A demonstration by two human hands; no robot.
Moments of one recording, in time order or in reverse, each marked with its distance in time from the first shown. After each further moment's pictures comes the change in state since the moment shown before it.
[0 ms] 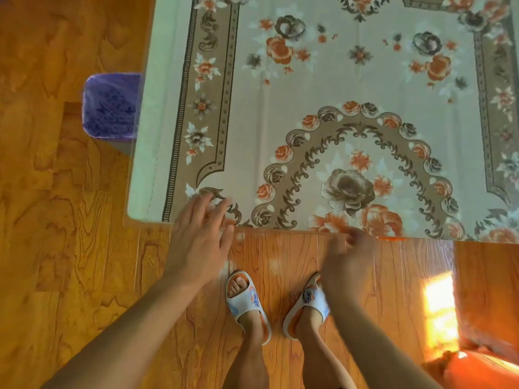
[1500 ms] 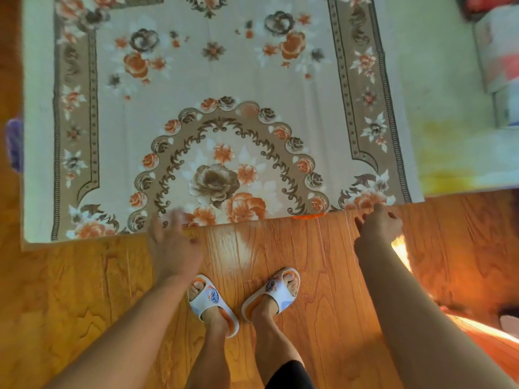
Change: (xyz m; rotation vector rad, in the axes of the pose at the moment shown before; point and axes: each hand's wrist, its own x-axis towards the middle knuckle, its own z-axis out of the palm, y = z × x) left_hand 0.026 0.246 0.064 -0.012 -0.252 -0.559; right_hand 0.270 0.157 -0.219 0.658 0.262 0.759
